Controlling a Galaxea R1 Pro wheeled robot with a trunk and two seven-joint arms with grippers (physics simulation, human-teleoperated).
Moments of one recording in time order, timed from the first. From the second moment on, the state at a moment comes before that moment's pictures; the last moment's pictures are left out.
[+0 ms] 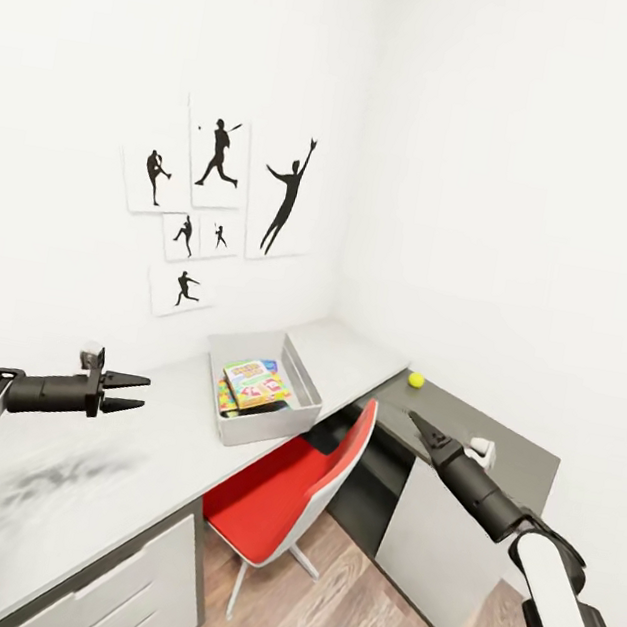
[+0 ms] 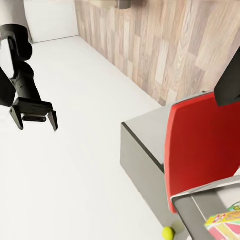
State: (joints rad) left arm -0.90 0.41 0.30 -0.58 -0.15 0.97 -1.56; right arm -0.33 -0.20 -0.08 -1.50 -1.10 0.58 0.26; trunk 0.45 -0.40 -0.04
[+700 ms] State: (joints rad) left arm -0.90 0.41 0.29 -0.59 -0.15 0.97 -1.56; right arm -0.29 -0.20 -0.17 -1.46 -1.10 0.63 0.26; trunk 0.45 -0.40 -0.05
